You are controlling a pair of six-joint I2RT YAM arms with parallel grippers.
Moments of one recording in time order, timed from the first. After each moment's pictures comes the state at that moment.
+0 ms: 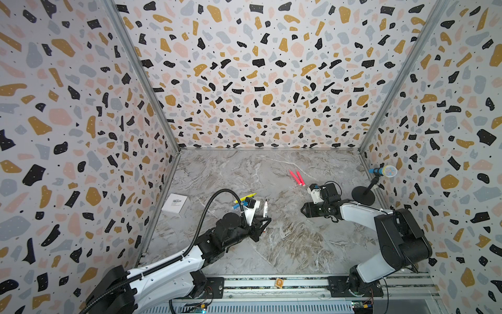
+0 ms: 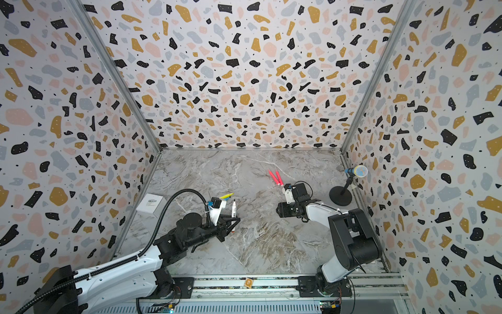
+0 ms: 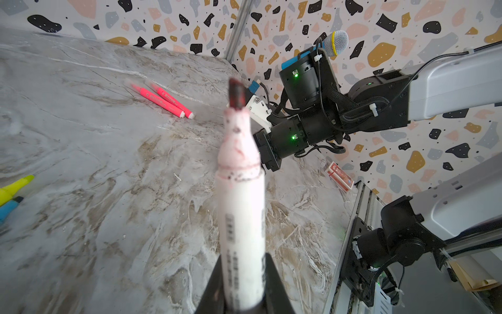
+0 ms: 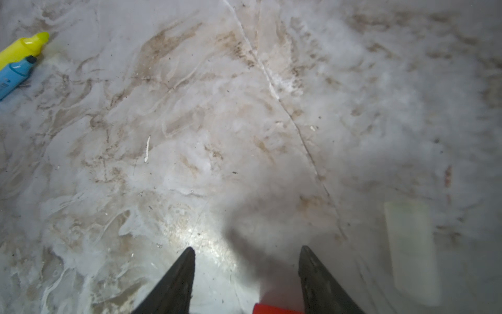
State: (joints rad) left arm -0.86 0.93 0.39 0.27 0.16 -0.46; right arm 0.32 1.56 0.72 -0.17 -0.28 0.16
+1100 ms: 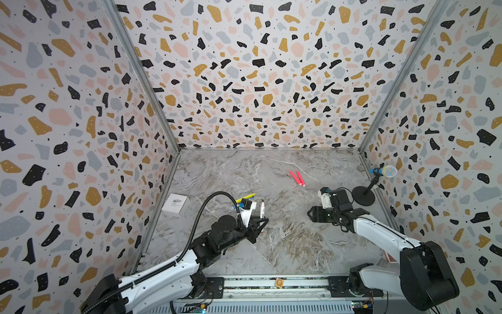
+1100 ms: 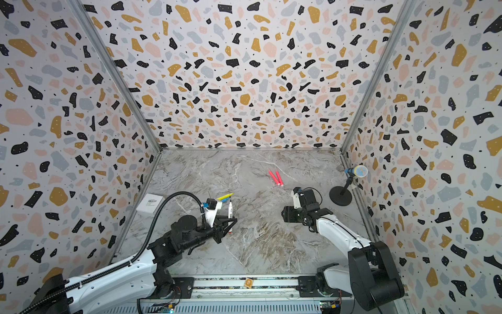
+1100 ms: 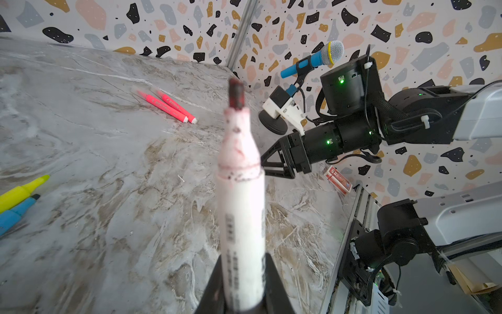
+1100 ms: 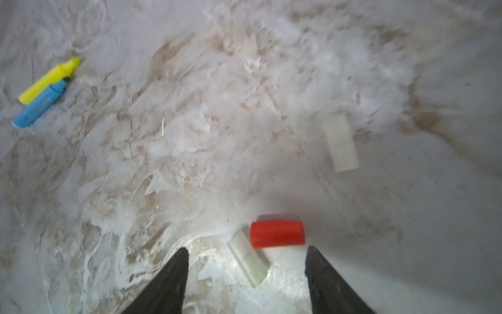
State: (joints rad) left arm -0.86 0.84 0.37 0.22 0.15 -0.46; right arm 0.34 1.24 0.59 -0.31 -0.23 0.28
